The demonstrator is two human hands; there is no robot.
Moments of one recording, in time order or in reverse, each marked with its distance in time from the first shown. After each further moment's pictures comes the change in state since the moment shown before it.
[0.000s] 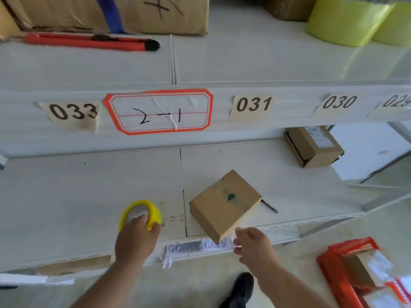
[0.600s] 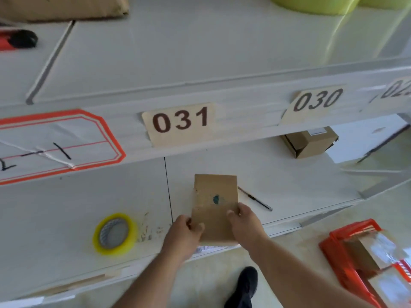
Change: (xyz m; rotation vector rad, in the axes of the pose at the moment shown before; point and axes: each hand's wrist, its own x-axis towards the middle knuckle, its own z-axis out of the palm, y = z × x) left_hand -0.011 0.141 0.045 -0.313 -0.483 0.040; right_hand 0.082 -0.028 -0.020 -0.159 0.007 -0.096
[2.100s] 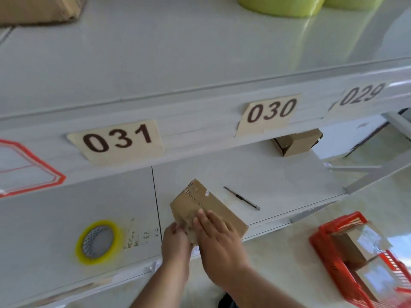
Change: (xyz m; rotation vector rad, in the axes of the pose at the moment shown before) left_hand 0.000 0.017 0.043 -0.798 0.167 -0.316; right_hand -0.023 0.038 0.030 -0.957 0.128 -0.792
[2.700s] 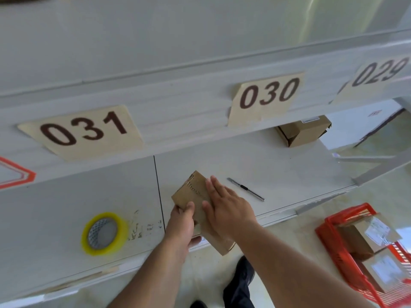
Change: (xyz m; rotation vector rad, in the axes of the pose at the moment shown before) left_hand 0.006 0.020 0.001 0.047 -0.156 -0.052; right_hand 0.056 0.038 -0.031 0.202 -0.249 0.191
